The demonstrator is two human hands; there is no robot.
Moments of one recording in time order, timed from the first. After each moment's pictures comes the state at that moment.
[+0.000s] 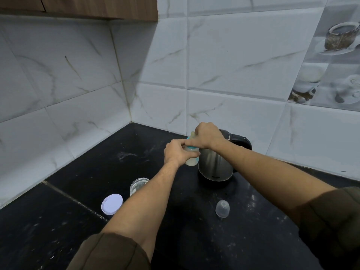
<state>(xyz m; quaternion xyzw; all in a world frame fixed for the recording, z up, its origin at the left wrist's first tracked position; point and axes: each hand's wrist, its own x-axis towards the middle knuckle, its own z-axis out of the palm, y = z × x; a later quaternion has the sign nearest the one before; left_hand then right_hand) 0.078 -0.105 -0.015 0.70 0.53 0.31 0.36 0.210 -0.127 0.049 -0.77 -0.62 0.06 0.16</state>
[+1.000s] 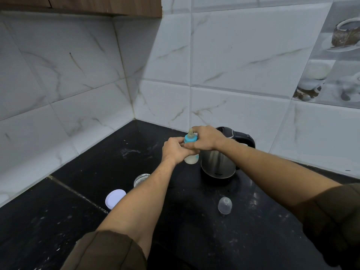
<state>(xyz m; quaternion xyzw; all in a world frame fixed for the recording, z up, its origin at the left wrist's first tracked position) 0.059 -0.106 -0.012 0.71 0.52 0.31 0.36 0.207 -0.137 0.042 -0.72 -0.67 0.11 0.13</state>
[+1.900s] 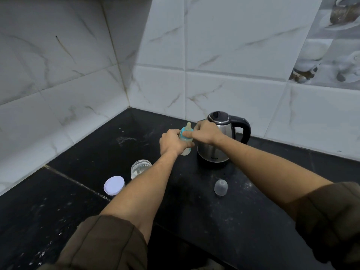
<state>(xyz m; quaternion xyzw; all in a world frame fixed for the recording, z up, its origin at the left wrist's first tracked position) 0.065 -0.119 -0.030 0.70 0.58 0.27 0.31 0.206 -0.157 0.011 -0.77 -0.56 0.21 0.22</state>
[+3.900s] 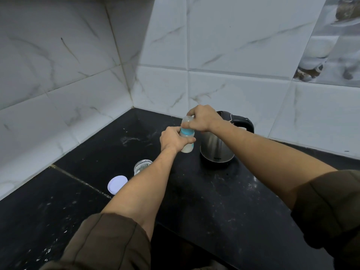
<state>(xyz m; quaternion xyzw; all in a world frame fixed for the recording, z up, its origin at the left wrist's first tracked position) 0.063 -0.113 -0.024 0.69 0.58 0.29 0.31 0.196 -0.139 0.054 -0.74 -0.65 0.10 0.17</state>
